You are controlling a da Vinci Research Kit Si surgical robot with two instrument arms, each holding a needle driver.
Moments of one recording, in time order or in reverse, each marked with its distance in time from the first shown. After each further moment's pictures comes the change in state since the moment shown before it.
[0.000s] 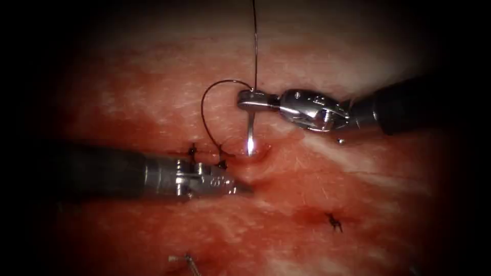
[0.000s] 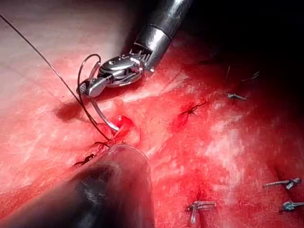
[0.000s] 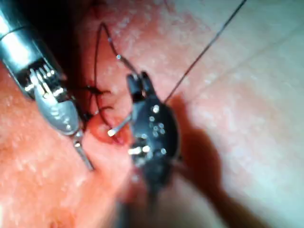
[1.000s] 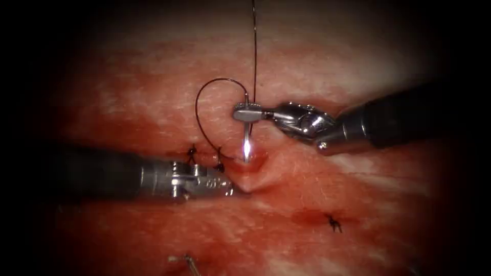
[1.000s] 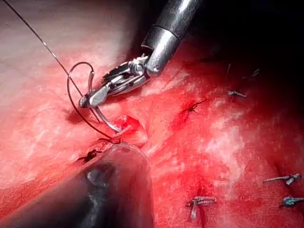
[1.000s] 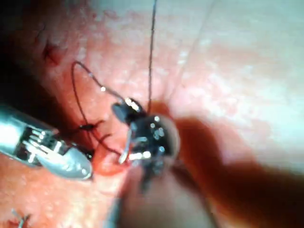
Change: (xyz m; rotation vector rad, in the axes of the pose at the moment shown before) right arm -0.005 -0.003 0.001 0.055 -0.043 0.581; left arm -0.001 -0.001 0.000 0.009 -0.005 0.000
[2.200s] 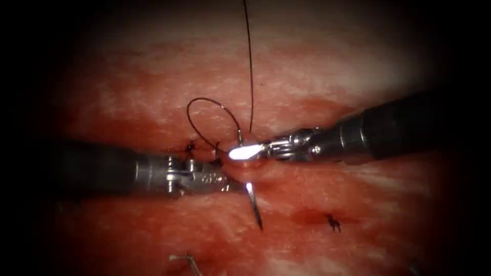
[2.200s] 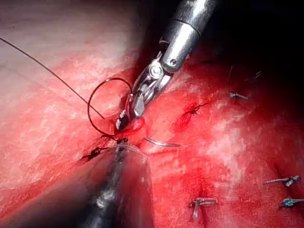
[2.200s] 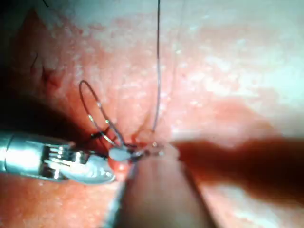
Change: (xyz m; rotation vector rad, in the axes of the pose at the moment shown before) right arm -0.001 -0.004 0.000 0.095 0.083 0.225; left arm 0.001 0.001 -0.002 0.014 0.008 -0.011
